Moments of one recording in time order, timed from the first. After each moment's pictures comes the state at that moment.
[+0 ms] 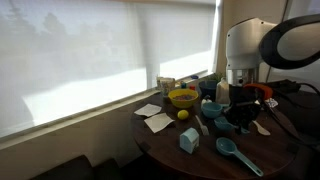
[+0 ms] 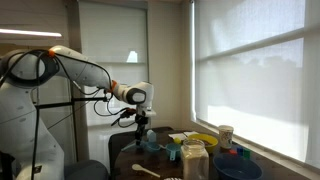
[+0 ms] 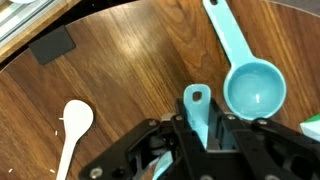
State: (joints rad) arm 0.14 -0.31 0.19 -2.36 0.14 1.93 0.84
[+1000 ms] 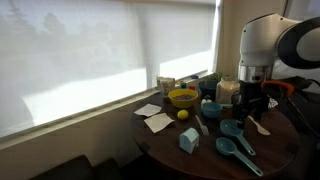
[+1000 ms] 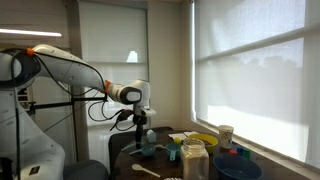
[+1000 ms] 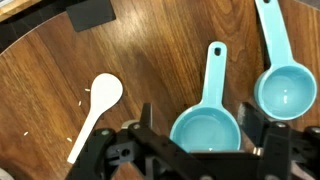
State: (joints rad) arm 0.10 -0.44 0.18 -2.46 0.10 1.96 0.63
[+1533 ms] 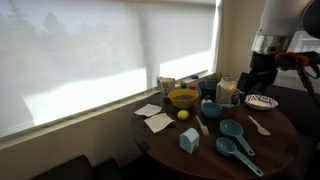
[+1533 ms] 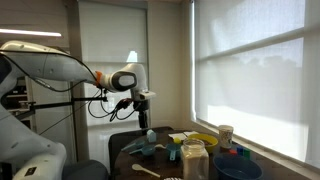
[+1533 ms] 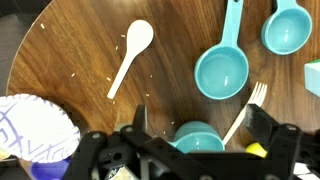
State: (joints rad) arm 0.02 -0.61 0.16 -2.42 0.01 1.94 0.59
